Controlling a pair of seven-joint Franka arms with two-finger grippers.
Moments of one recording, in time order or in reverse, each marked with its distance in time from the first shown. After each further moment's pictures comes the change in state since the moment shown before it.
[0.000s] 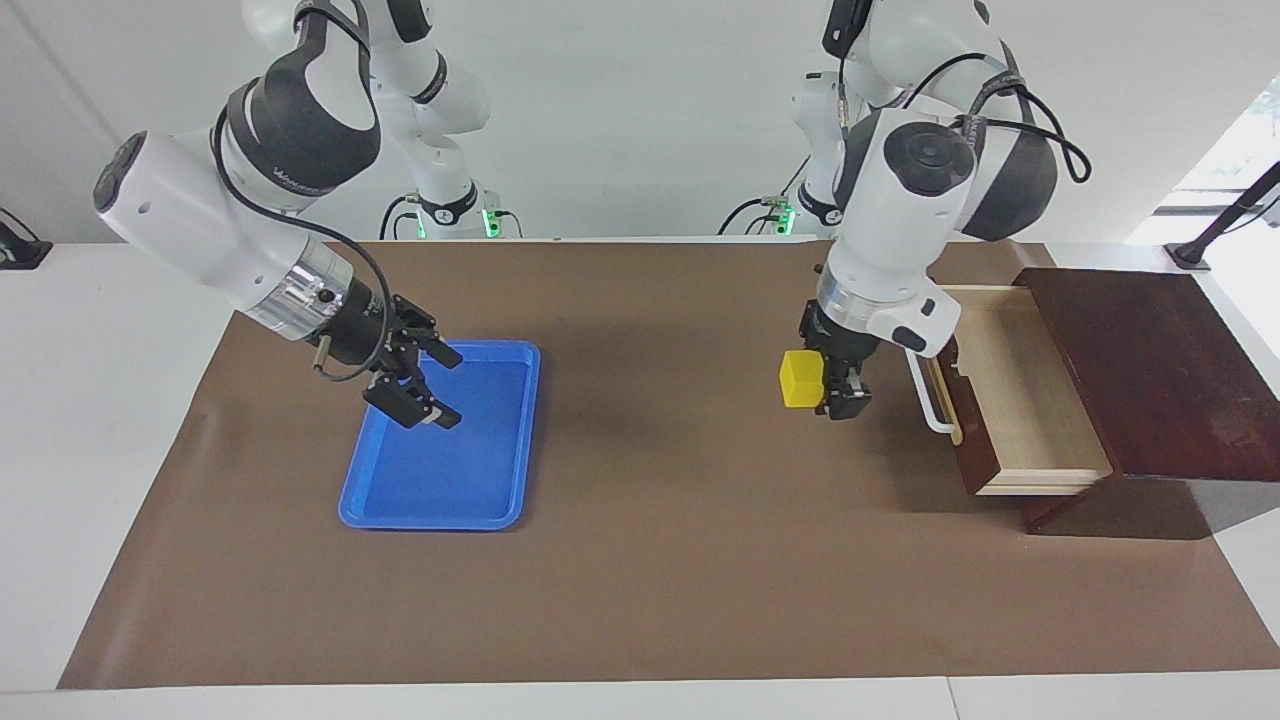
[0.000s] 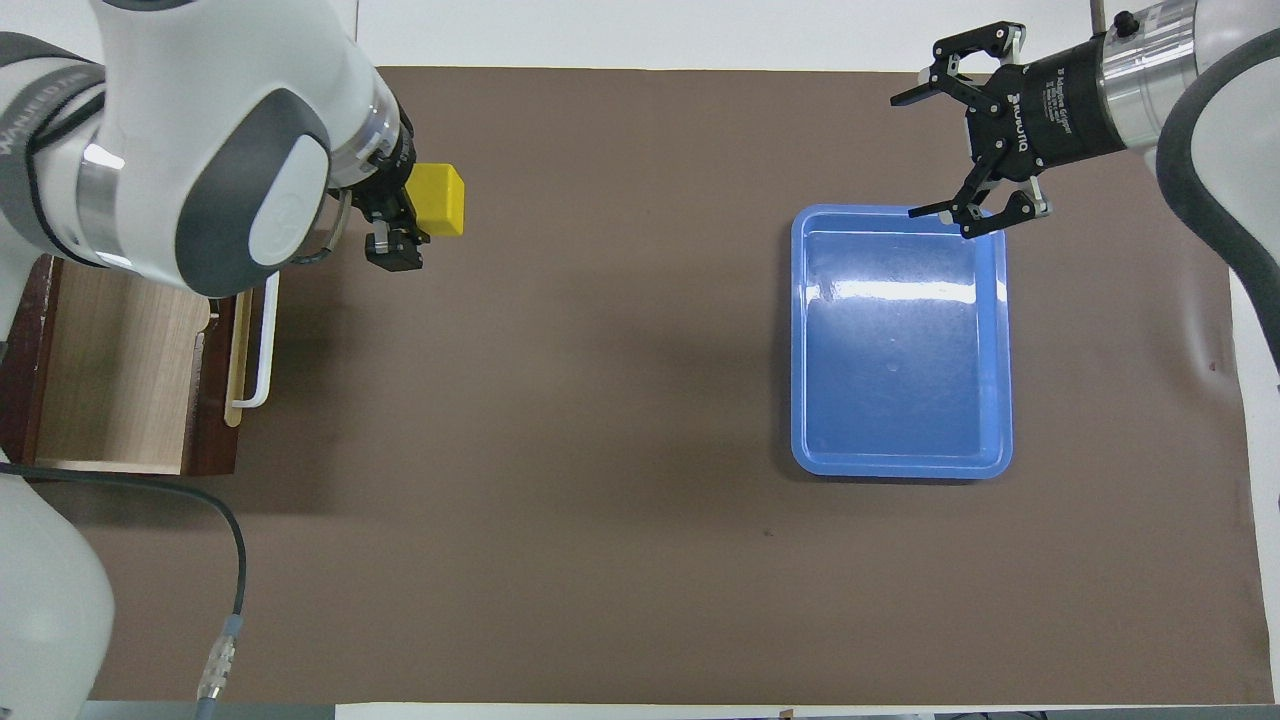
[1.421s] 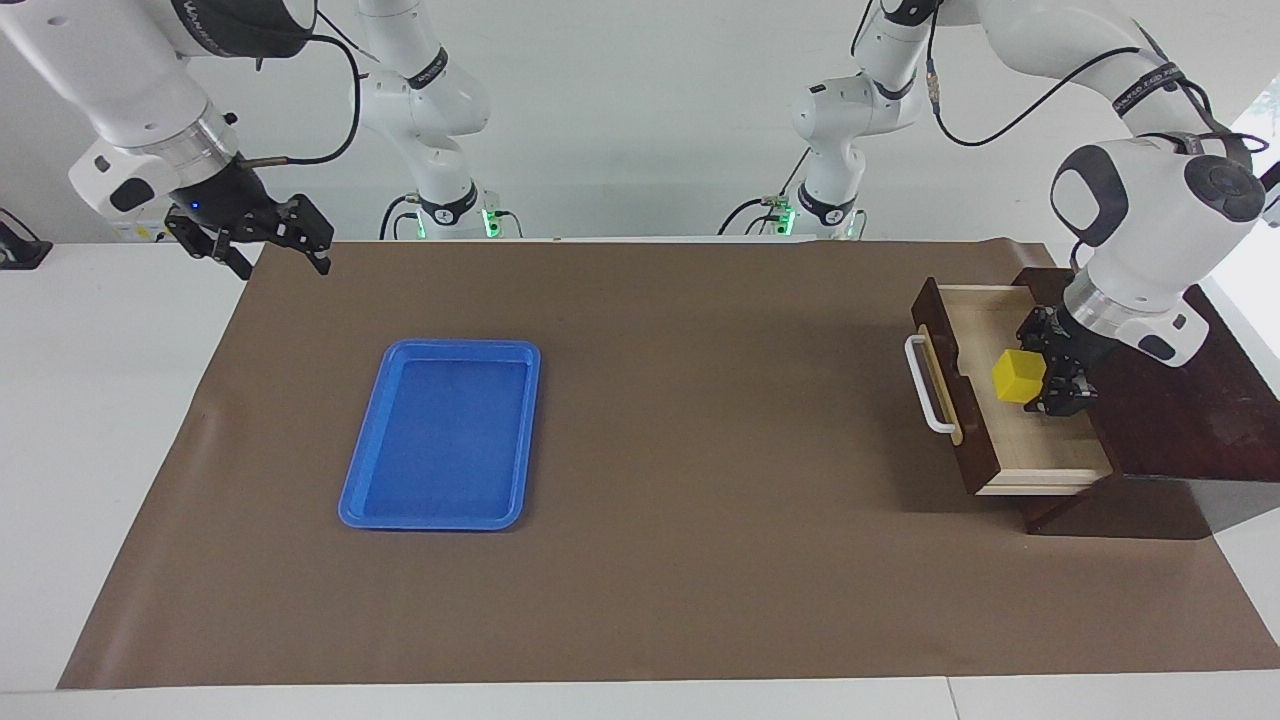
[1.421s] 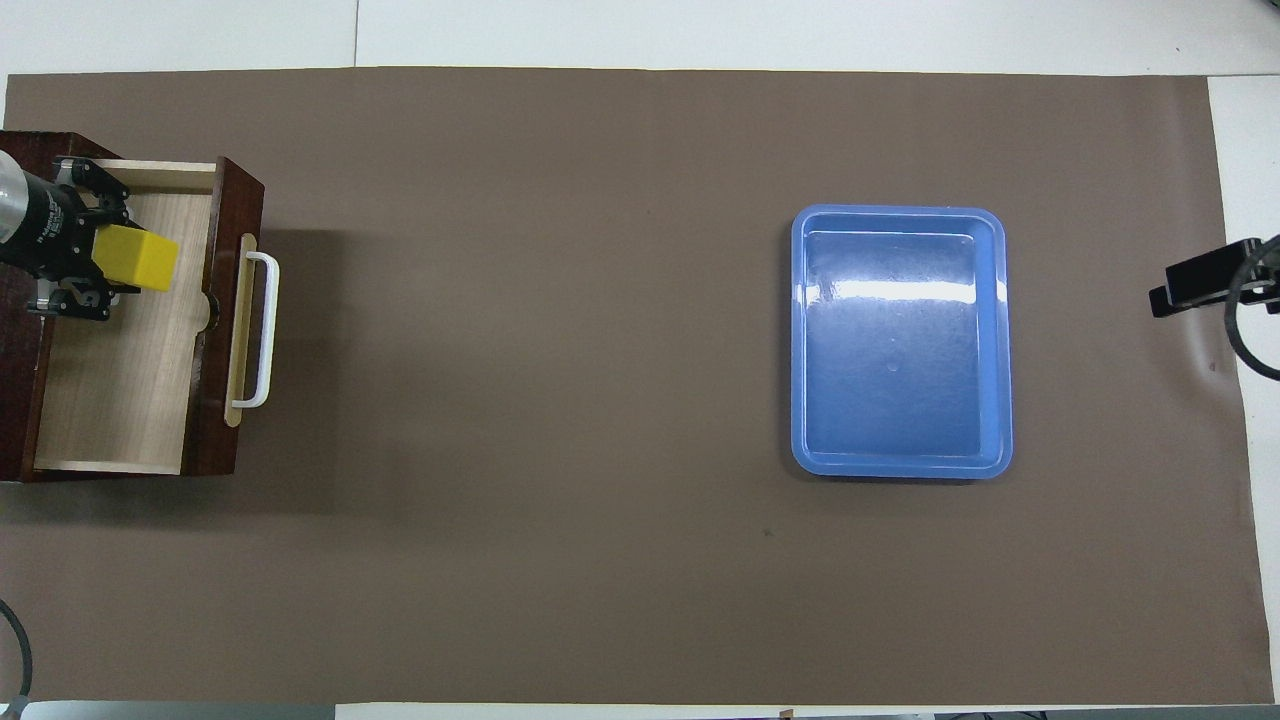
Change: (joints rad) left arm 0.424 -0.221 0.001 -0.483 0.000 0.256 0.581; right arm -0.103 -0.320 -0.052 -0.160 -0.508 -0.299 -1.376
